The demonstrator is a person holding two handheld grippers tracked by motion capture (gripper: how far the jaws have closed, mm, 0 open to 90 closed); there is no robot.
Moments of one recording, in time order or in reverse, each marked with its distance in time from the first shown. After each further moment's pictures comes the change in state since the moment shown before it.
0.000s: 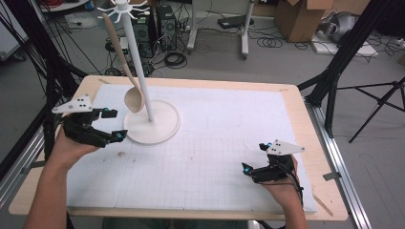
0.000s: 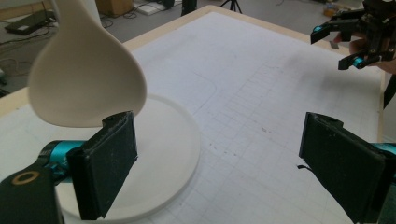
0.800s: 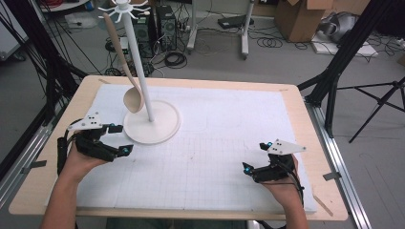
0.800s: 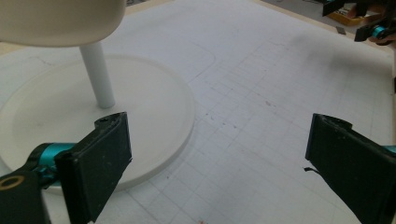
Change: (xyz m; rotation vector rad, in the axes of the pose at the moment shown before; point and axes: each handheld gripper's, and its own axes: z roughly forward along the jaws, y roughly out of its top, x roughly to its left) left arm 0.003 -0.050 0.019 0.019 0.007 -0.042; right arm -0.002 0.001 -0.002 -0.011 0.008 0.001
